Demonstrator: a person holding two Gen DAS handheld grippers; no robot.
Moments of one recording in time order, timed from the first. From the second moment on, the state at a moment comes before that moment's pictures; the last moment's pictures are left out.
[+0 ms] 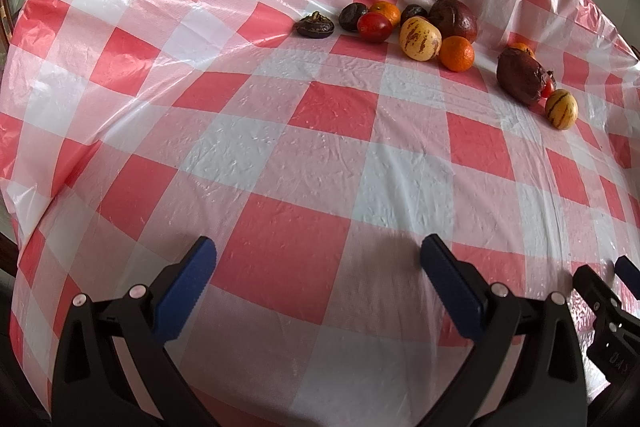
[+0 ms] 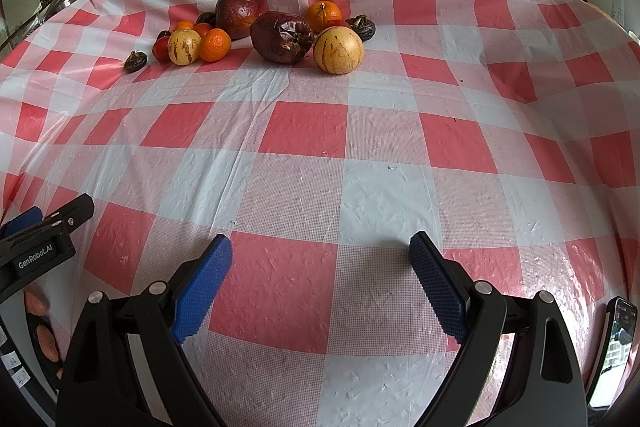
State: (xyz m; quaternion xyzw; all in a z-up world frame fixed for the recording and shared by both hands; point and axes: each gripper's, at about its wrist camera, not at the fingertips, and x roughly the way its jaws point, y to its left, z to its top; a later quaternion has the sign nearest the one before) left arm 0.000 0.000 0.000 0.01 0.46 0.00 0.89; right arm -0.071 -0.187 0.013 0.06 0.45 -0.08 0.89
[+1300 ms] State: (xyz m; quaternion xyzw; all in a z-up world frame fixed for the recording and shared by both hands) left arm 0.166 -0.076 0.012 0.04 0.45 -0.06 0.89; right arm 0.086 -0.258 0.014 0.09 0.43 -0.07 0.90
